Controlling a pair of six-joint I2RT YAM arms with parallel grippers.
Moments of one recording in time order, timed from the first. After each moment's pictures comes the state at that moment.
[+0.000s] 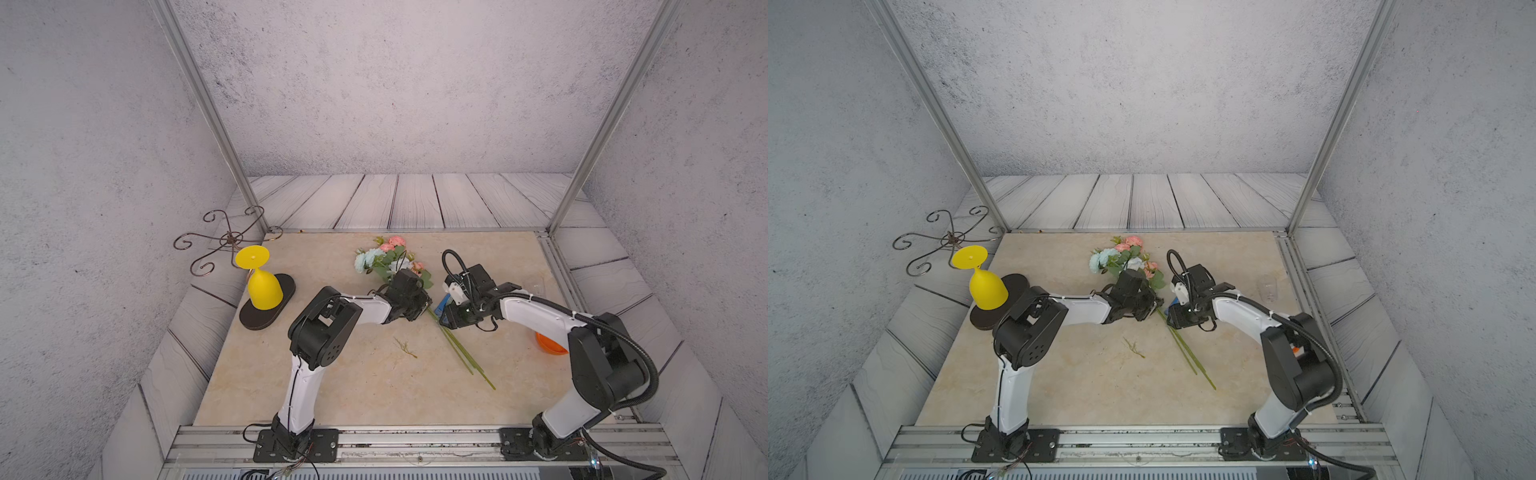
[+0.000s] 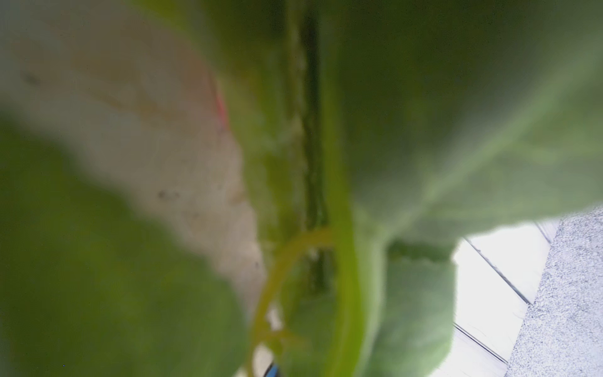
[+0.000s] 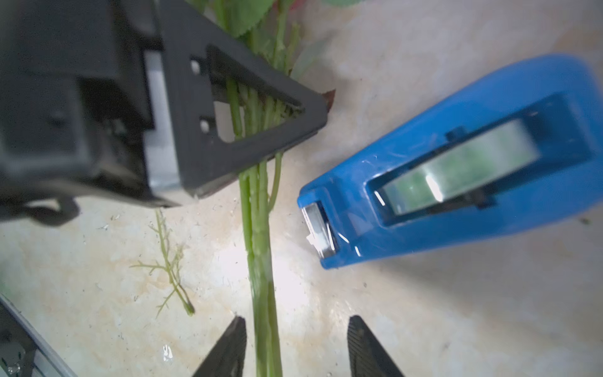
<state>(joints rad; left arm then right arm) -0.68 2.10 1.21 0.19 0.27 -1.37 0.46 1.57 1.01 -0.55 -0.31 0.19</state>
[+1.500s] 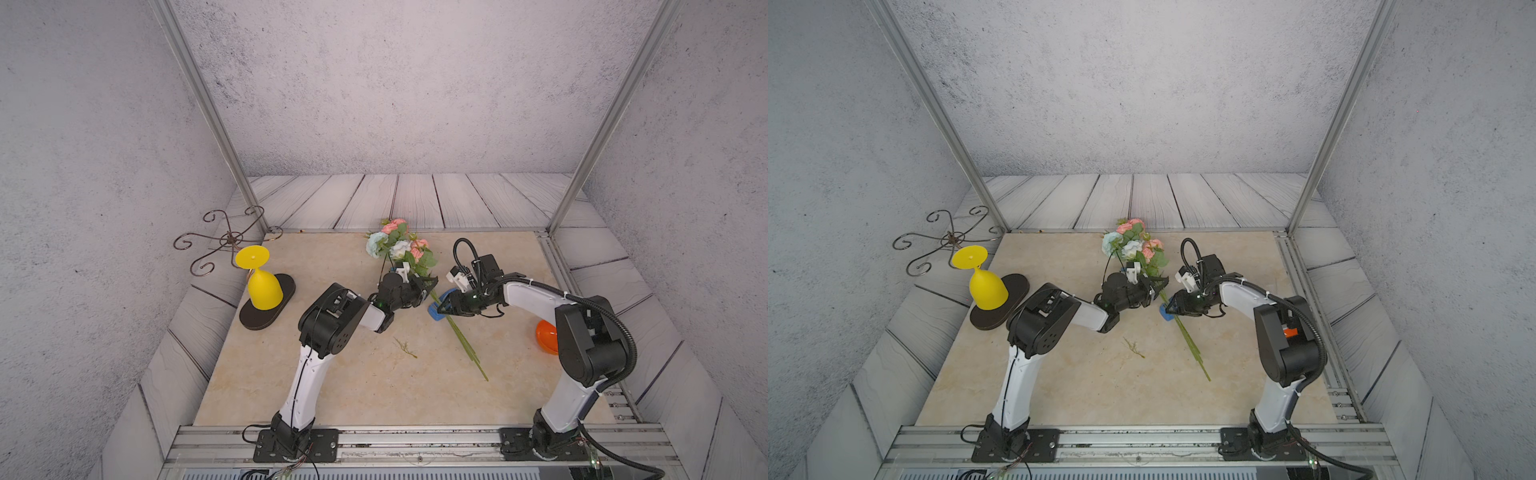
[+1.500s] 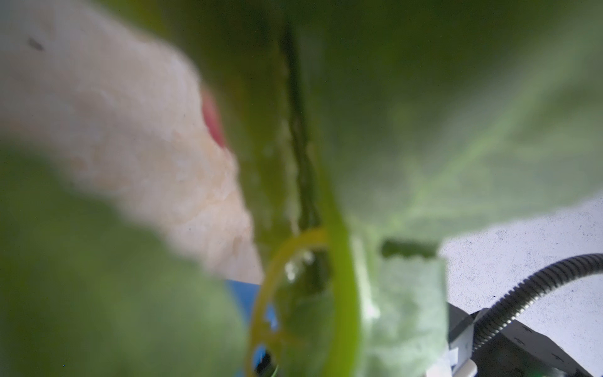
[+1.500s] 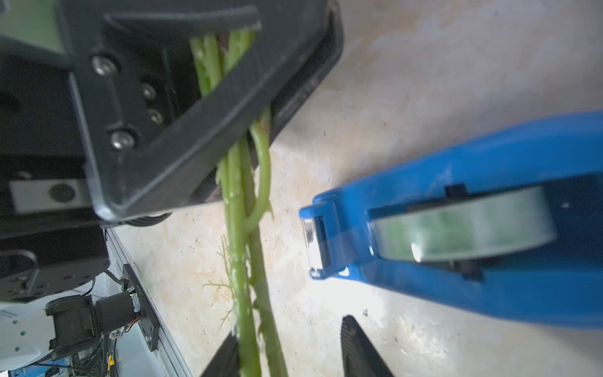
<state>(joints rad) -0.63 2.24 1.11 1.01 0.40 -1.44 0.32 1.75 1.10 -0.50 -0.65 0.20</state>
